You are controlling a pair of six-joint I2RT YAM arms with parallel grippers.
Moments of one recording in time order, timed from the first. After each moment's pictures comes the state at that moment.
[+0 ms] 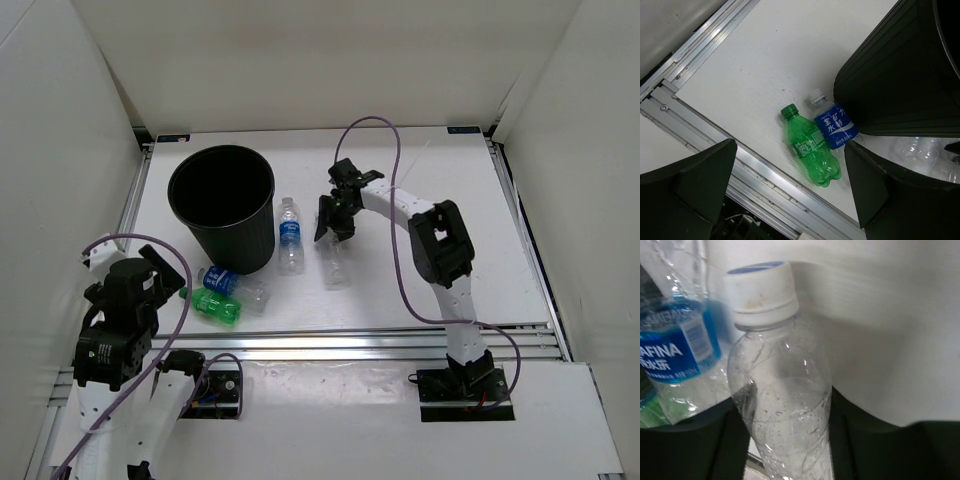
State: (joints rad) left arm -0.13 0.50 1.04 -1.16 -0.53 -0.59; right arm 0.59 2.29 1.85 -0.75 -0.31 0.54
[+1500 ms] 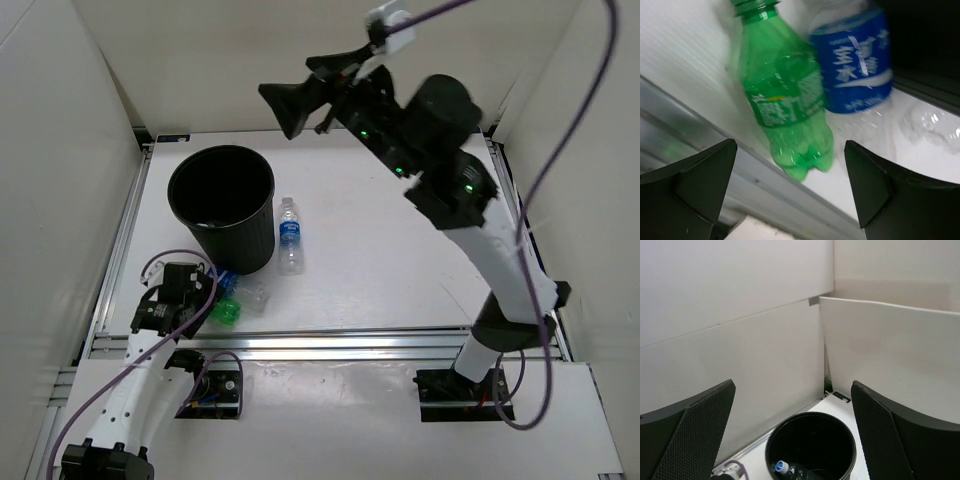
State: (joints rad) left arm -0.13 0.64 0.53 -0.90 -0.18 -1.00; right arm 1.01 1.71 2.43 -0.37 0.11 0.12
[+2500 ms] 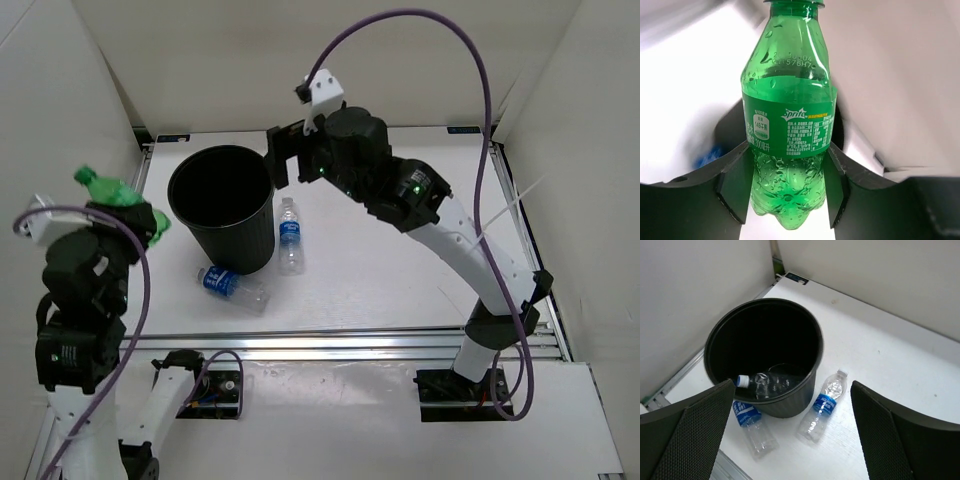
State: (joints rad) left arm -0.07 0.66 1.40 -1.00 -0.36 -0.86; right arm 1.08 1.72 2.26 -0.72 0.35 0.14
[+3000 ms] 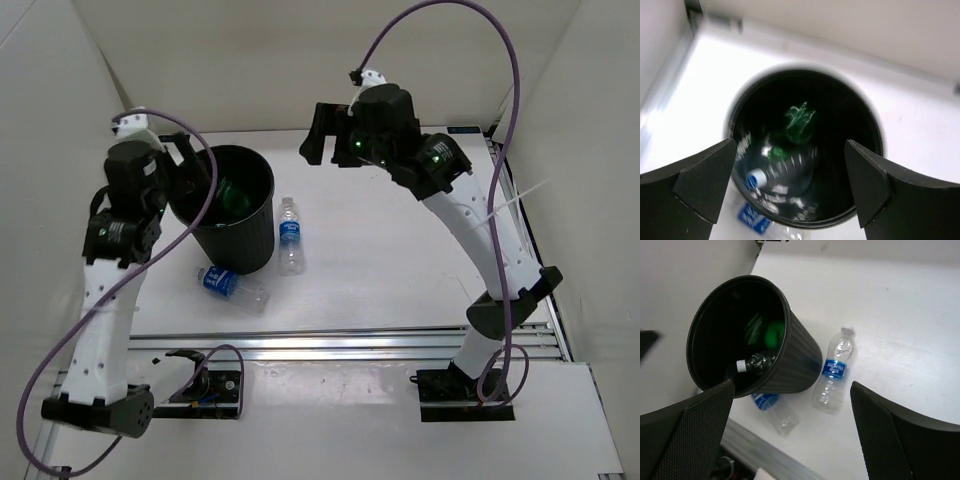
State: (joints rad) left arm -0.13 1.11 1.47 -0.72 -0.20 -0.34; right arm 0.80 1.72 2.22 -0.89 0.12 0.47
